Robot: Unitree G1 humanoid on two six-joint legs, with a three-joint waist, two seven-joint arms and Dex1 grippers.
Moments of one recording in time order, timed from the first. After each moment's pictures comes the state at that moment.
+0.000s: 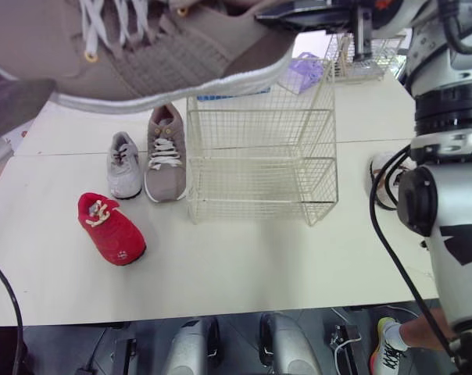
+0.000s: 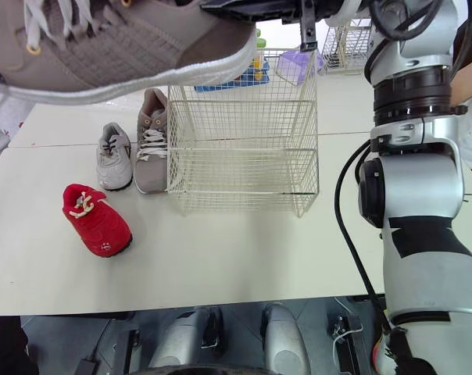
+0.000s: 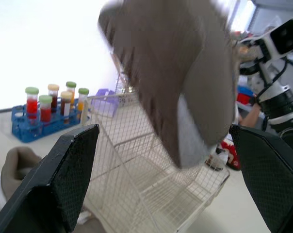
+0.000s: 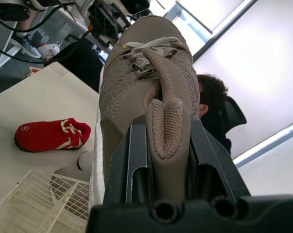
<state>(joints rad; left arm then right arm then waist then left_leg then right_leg) -0.30 1.19 0.87 -0.21 -1.65 1.00 -0.54 -1.54 -0.54 0.04 0.66 0.44 -0.11 1.61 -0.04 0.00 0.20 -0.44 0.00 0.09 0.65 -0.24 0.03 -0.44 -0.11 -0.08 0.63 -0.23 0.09</state>
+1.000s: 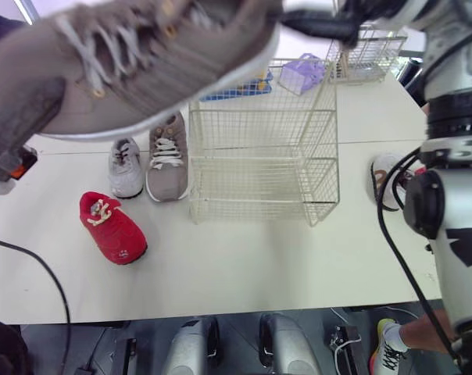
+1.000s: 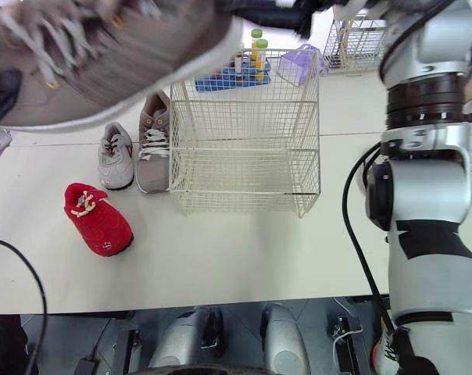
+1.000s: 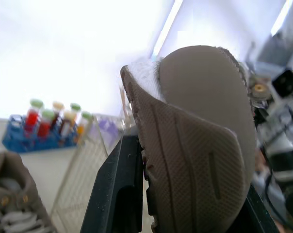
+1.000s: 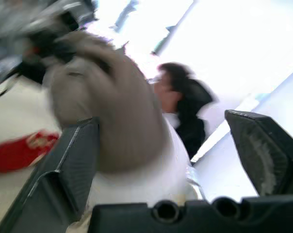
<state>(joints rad) -0.22 0.78 0.85 -0.44 -1.76 0.78 -0.20 -1.47 -0.64 -0.13 0.65 0.49 0.17 1.29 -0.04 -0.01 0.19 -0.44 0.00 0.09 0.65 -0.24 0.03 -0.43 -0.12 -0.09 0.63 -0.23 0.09</state>
